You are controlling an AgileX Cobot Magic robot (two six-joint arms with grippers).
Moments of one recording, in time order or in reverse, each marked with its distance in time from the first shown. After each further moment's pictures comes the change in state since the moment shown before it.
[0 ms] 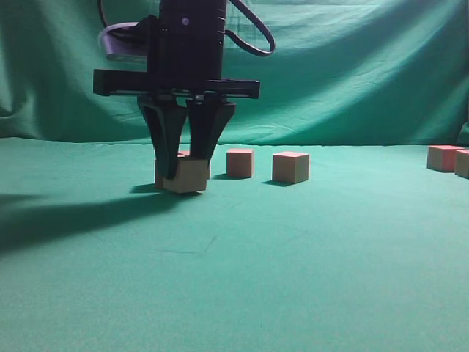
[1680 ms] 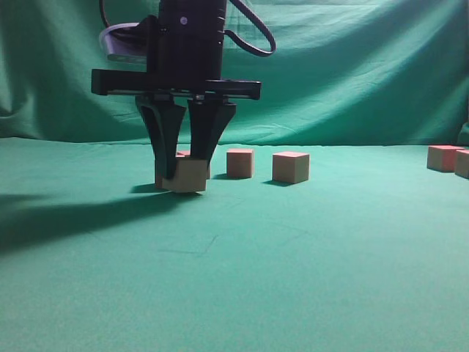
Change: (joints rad) left arm 0.000 0.000 0.000 0.000 0.000 0.000; right arm 0.000 0.000 0.000 0.008 0.002 0.028
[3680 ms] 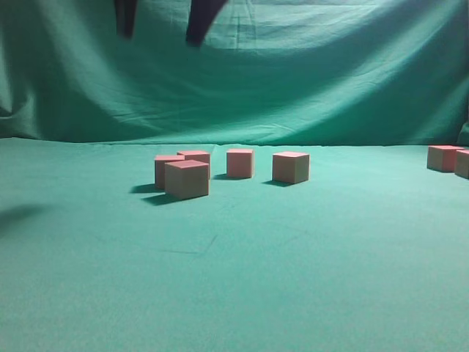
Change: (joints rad) left arm 0.000 0.000 0.000 0.000 0.000 0.000; right arm 0.000 -0.135 -0.191 0.004 0.086 0.015
